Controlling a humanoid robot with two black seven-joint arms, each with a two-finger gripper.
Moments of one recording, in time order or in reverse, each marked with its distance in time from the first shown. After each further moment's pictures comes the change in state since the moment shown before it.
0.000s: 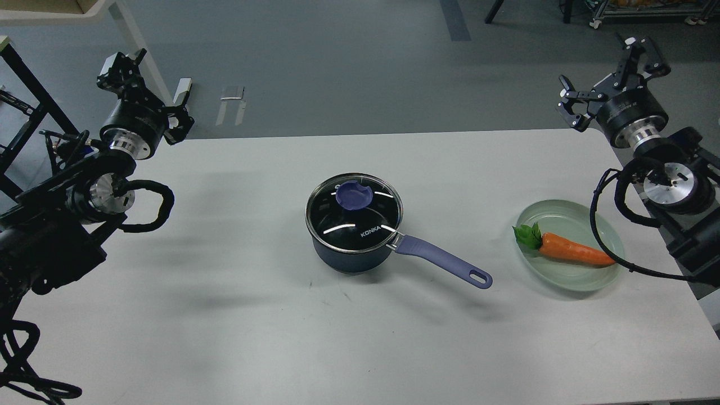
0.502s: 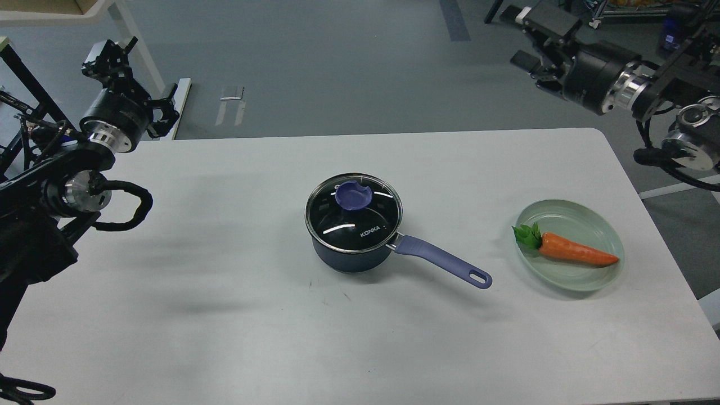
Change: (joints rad) left arm -0.002 0.083 0.003 -0.086 0.113 -0.029 -0.001; right arm 0.383 -0.207 -0.528 0.466 -0.910 -0.092 -0.001
